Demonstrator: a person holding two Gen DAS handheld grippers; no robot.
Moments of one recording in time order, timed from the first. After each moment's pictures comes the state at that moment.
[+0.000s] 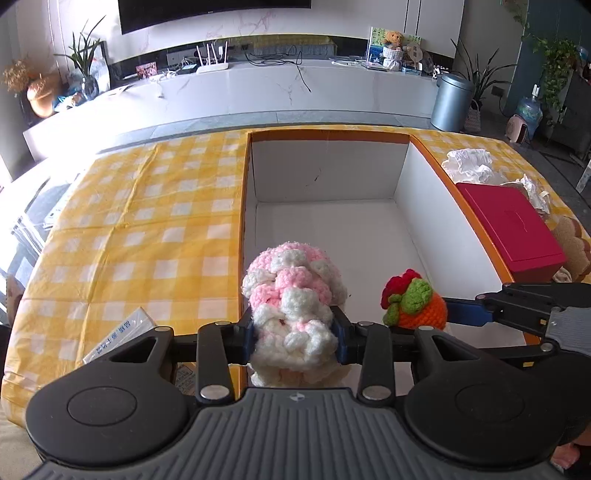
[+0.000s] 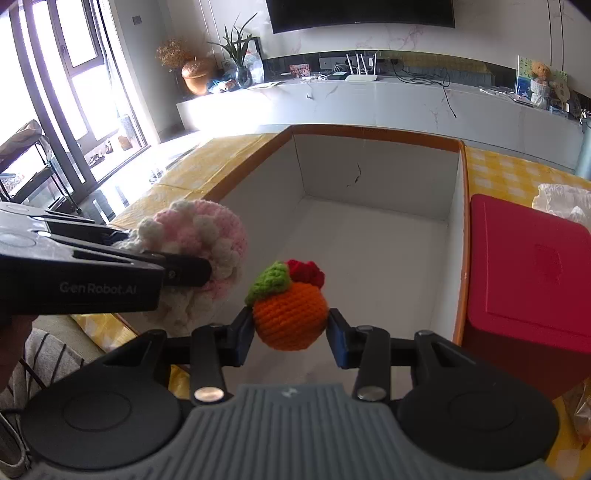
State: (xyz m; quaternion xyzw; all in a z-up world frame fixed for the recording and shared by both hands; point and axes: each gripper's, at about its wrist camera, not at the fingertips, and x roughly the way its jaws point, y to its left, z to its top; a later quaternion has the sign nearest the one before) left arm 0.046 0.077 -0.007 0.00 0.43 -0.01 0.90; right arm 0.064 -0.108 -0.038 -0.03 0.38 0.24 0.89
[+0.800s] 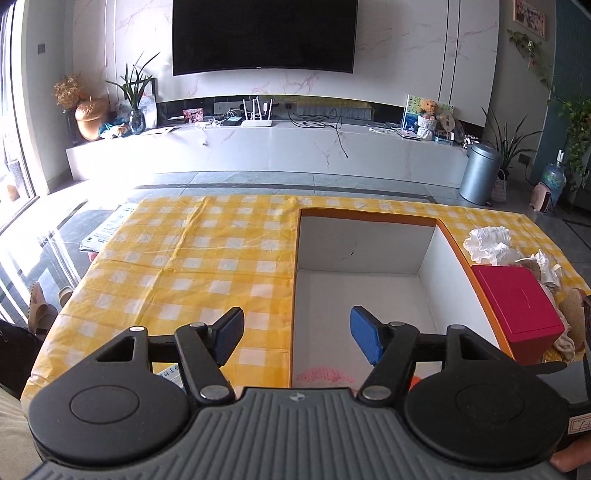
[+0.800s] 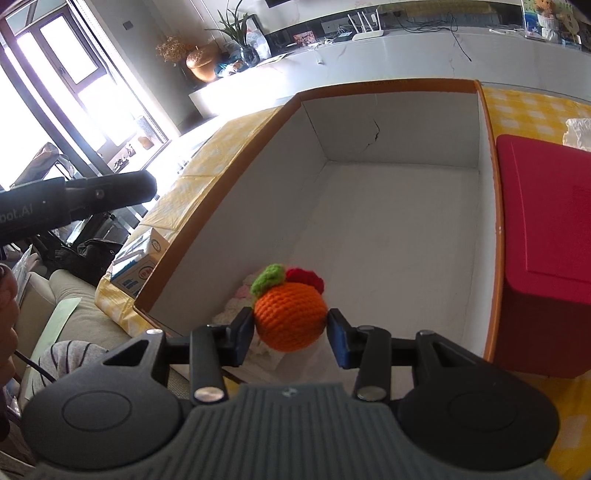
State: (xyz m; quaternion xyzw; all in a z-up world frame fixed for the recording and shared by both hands) left arm 0.024 0.100 0.033 -0.04 0.33 0.06 0.94; right arm 0.084 -0.118 -0.042 0.06 0.44 0.28 0.85
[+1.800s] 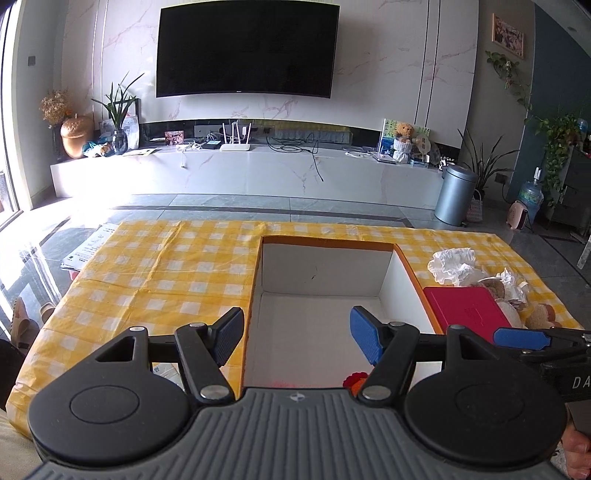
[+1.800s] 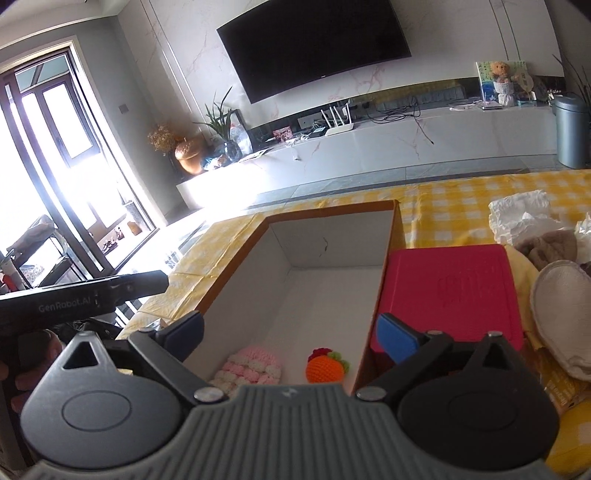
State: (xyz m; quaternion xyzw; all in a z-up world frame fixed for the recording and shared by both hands) left arm 0.004 0.072 0.055 -0.04 0.29 0.02 0.95; right arm 0.028 -0.190 0.027 0.10 0.31 0.23 0.92
